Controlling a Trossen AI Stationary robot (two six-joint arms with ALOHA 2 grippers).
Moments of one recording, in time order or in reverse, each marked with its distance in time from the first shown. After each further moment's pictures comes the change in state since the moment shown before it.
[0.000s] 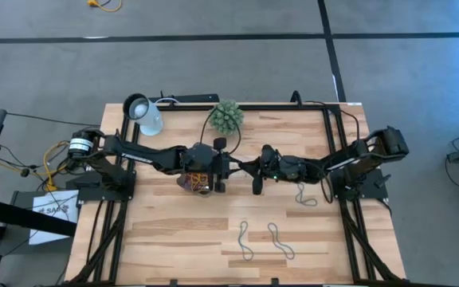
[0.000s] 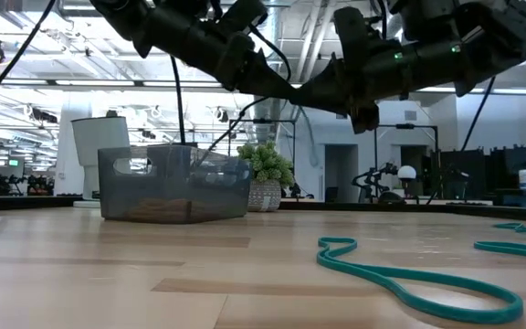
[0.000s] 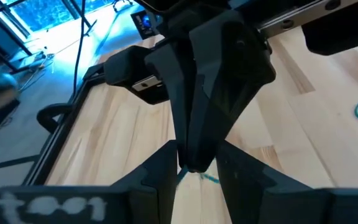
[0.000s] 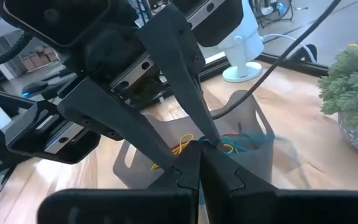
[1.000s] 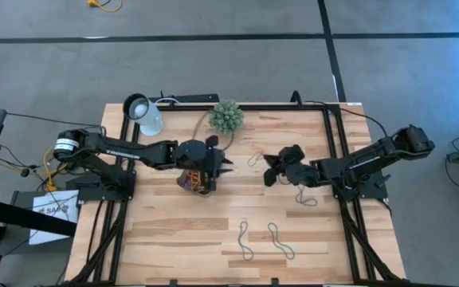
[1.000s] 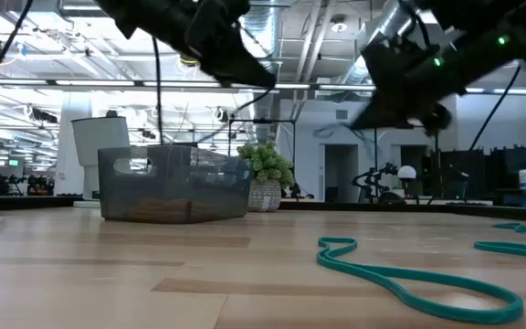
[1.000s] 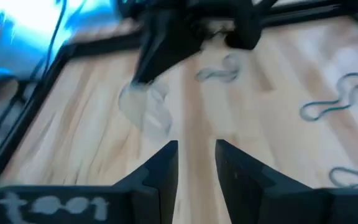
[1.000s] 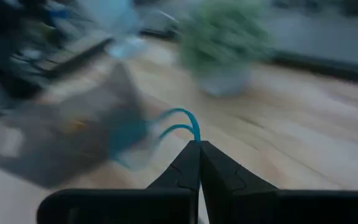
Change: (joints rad) left arm 0.012 -0.144 0.000 -0.226 0.108 -0.150; right arm 0.080 -0.277 -0.061 -0.602 0.450 0.290
